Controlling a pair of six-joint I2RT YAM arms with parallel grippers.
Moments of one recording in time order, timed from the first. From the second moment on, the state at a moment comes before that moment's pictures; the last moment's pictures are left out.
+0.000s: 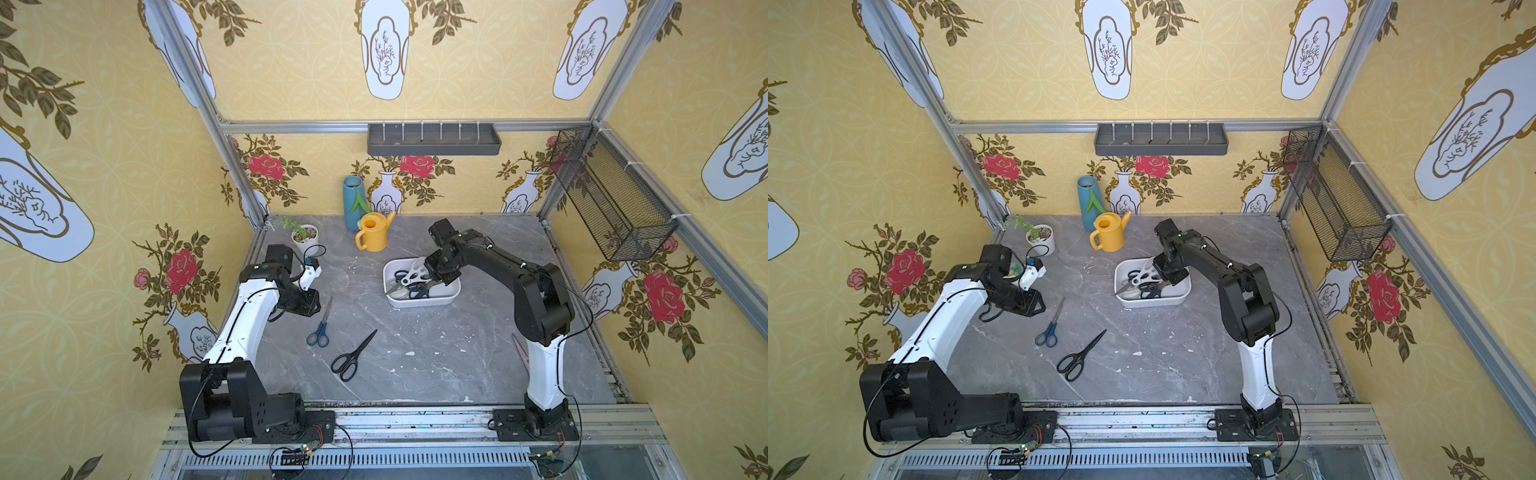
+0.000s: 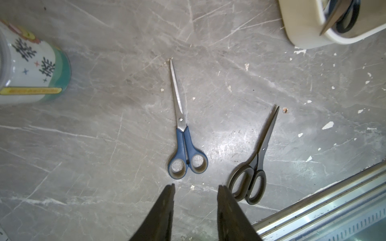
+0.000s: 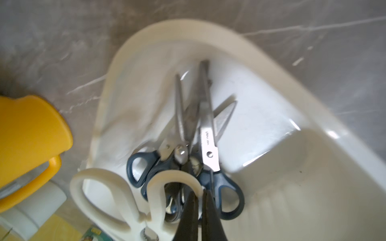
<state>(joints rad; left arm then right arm) 0.05 1.35 1.09 -1.11 0.26 0.33 0.45 2.05 1.64 -0.87 -0.09 1.41</state>
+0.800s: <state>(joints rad) 0.12 1.45 0.82 -0.93 0.16 0.43 0.72 1.75 1.64 -0.85 -0.10 0.98</state>
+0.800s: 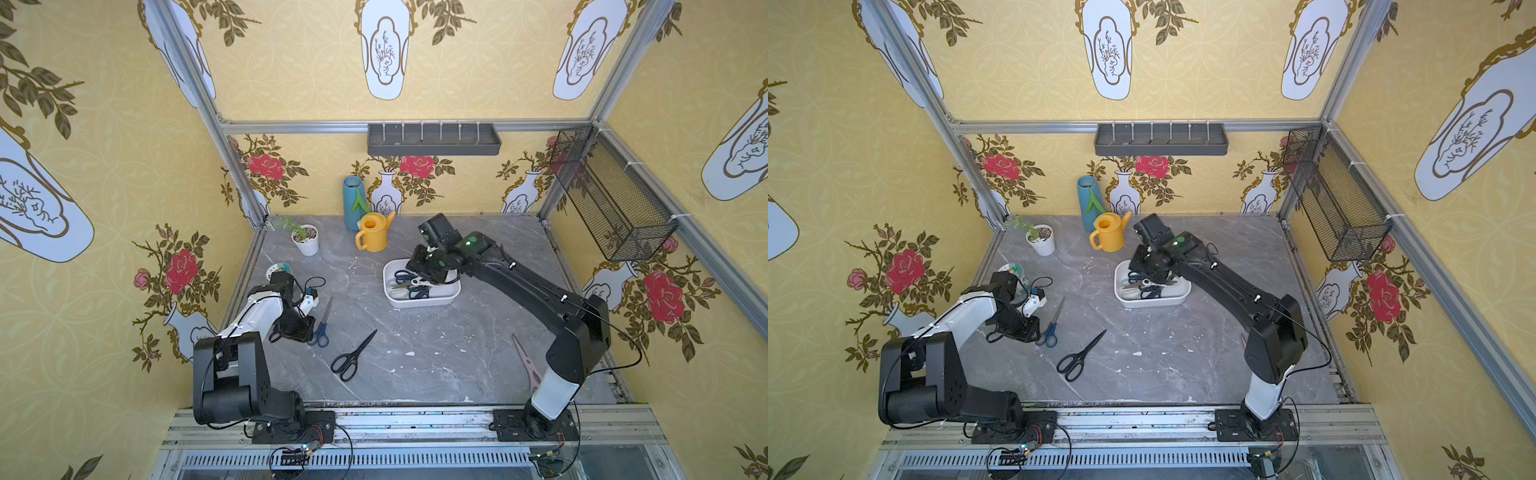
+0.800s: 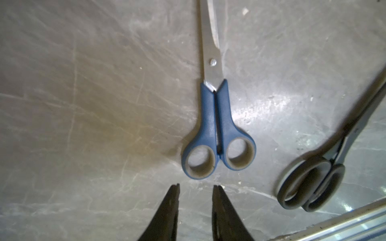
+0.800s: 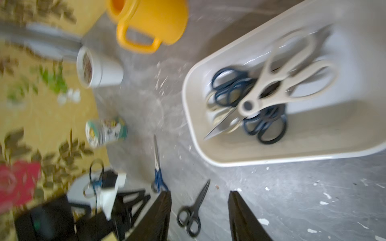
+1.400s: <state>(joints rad) 0.12 1.60 0.83 -0.85 0.11 0.46 0.92 1.61 1.37 -0.80 -0.01 1.01</state>
